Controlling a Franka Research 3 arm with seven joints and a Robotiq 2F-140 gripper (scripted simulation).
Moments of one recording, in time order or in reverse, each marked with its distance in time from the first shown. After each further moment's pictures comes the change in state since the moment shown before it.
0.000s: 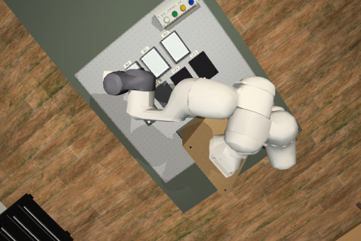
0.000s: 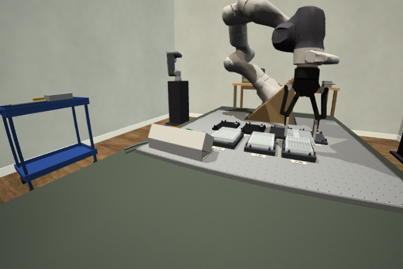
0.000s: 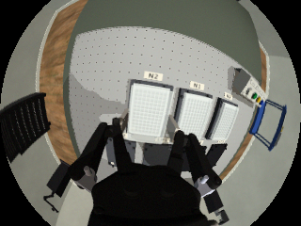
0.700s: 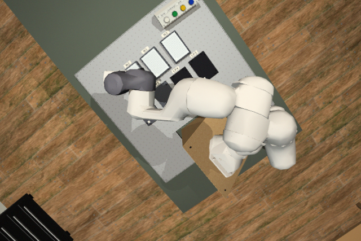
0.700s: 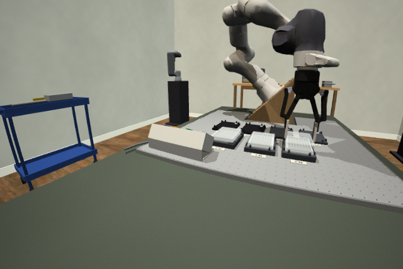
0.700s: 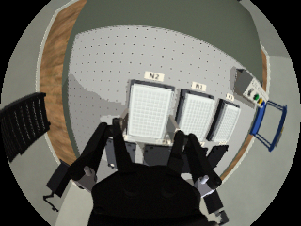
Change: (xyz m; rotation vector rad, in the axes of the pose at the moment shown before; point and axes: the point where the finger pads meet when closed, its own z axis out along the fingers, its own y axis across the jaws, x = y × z) arm 0.000 -0.001 0.008 0.003 0.002 -0.002
